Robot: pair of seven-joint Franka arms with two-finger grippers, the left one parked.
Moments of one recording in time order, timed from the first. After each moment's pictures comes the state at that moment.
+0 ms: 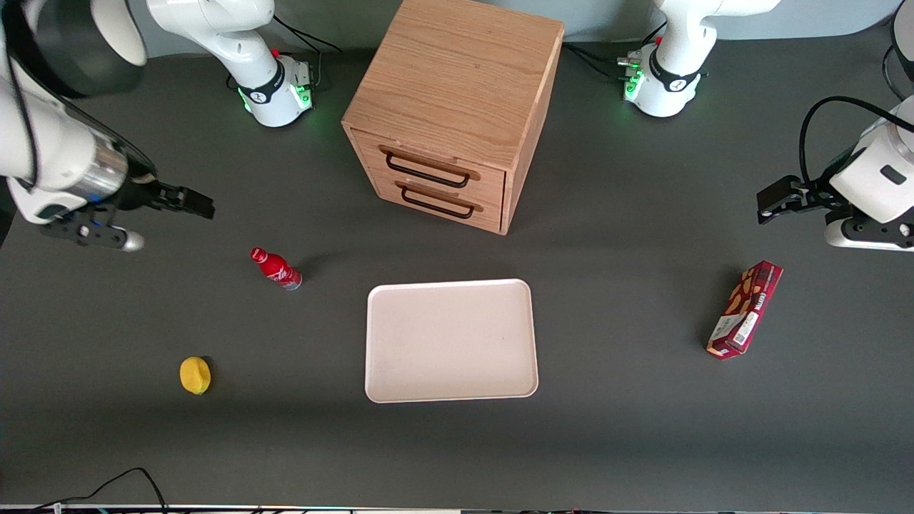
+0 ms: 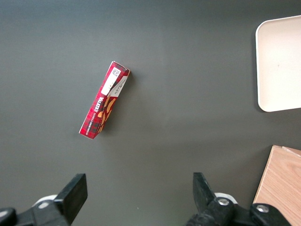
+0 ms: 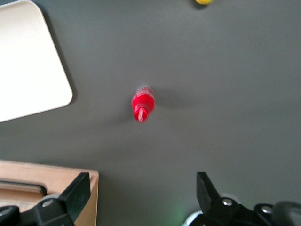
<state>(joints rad) 0.04 0.00 0.09 -1.85 0.04 1.72 0.35</state>
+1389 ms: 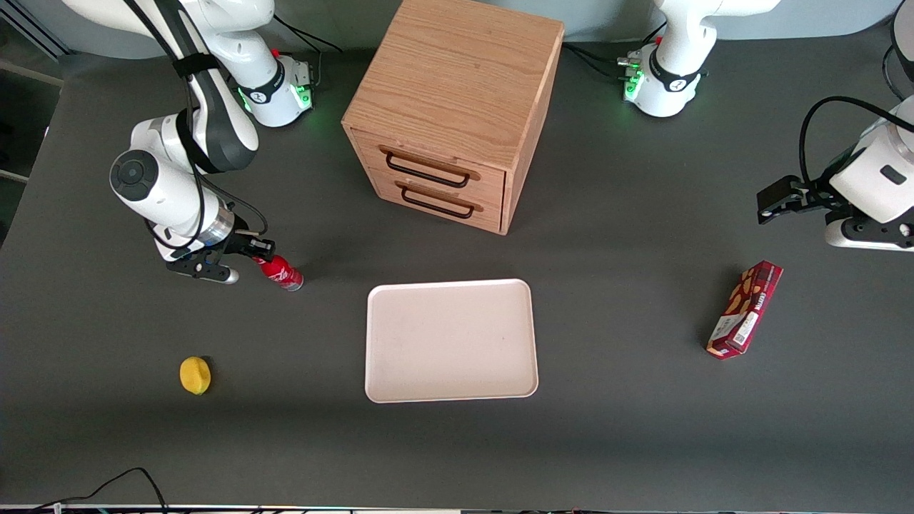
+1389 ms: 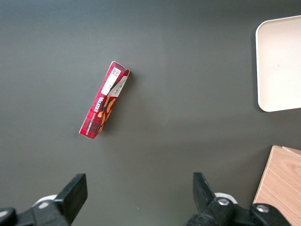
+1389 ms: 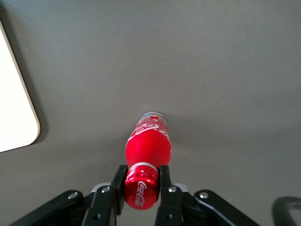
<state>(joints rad) 0.05 0.06 0.12 -2.25 0.03 2.28 0.39</state>
